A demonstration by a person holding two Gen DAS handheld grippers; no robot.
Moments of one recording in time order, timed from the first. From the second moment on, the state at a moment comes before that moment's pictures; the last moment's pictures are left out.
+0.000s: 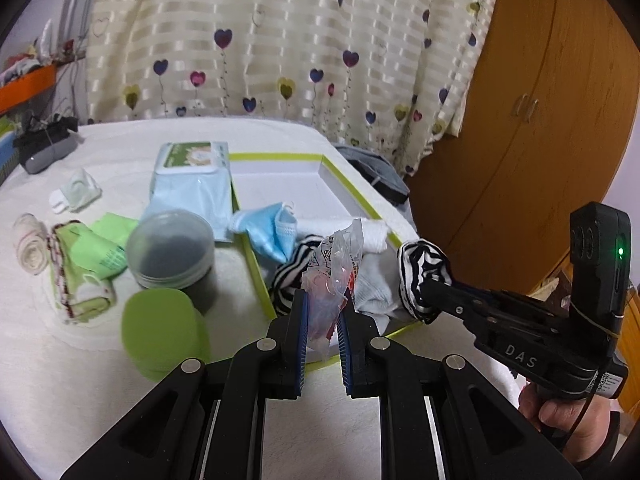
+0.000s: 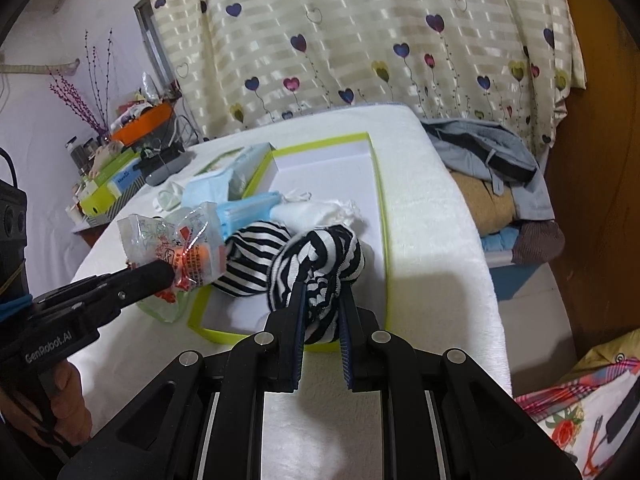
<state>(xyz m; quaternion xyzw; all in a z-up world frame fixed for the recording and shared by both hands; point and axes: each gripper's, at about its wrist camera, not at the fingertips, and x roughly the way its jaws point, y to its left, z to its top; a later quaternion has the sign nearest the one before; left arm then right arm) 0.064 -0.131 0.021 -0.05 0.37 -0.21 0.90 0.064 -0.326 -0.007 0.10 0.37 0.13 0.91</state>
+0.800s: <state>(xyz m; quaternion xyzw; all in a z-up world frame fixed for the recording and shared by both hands) 0.114 -0.153 -0.008 -0.05 0.40 -0.20 0.89 0.121 -0.320 -0.015 0.09 0.38 0.14 0.91</state>
